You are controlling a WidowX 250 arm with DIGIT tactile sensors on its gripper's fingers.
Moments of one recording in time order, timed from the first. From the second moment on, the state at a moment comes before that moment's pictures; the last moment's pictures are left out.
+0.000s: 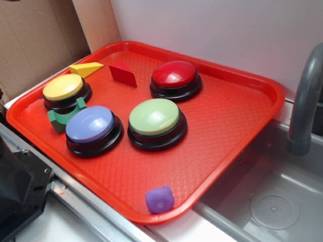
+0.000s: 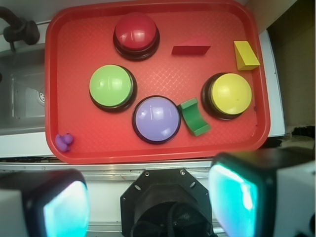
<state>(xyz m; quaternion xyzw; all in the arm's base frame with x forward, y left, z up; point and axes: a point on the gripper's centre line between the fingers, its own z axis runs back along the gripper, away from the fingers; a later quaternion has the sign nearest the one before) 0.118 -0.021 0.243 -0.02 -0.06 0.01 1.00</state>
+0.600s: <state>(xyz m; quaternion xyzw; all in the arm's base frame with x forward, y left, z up) 0.141 -0.001 0.224 0.00 -0.06 0.07 1.00</state>
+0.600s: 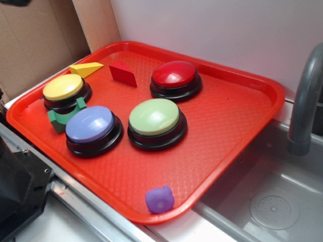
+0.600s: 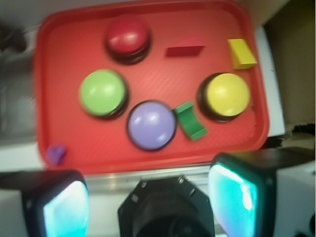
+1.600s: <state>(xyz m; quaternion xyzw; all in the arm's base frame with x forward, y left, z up) 0.247 0.077 0.121 0.05 -0.16 0.39 0.91</state>
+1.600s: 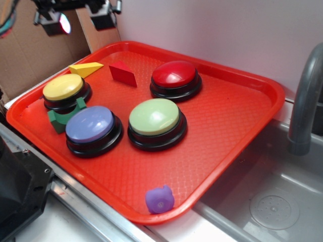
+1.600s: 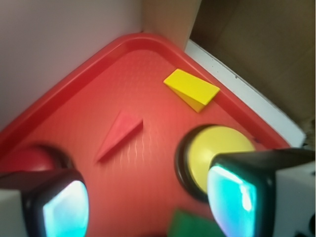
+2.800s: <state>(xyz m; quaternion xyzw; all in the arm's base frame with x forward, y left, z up) 0.302 0.096 0.030 0.02 -0.12 0.43 0.89</state>
